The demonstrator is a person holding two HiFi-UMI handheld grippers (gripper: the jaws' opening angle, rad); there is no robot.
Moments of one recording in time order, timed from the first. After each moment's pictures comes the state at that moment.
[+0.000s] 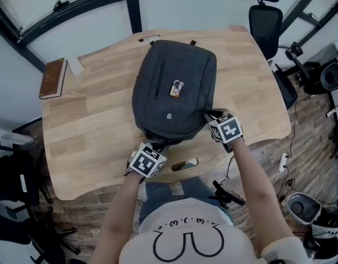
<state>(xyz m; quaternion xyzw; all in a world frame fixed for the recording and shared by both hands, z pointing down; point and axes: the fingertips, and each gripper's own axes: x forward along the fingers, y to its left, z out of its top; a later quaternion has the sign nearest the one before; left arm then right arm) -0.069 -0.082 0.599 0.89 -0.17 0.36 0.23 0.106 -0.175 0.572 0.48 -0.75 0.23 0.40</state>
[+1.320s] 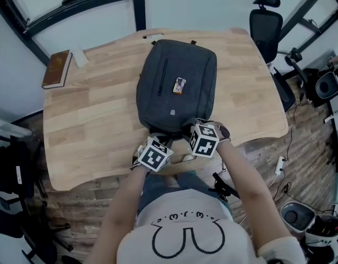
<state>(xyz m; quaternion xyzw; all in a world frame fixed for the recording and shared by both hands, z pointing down) -0.052 -0.074 0.594 0.89 -0.21 0.35 0.21 -0.023 -0.094 0.588 0.15 -0.81 -0.01 0.56</state>
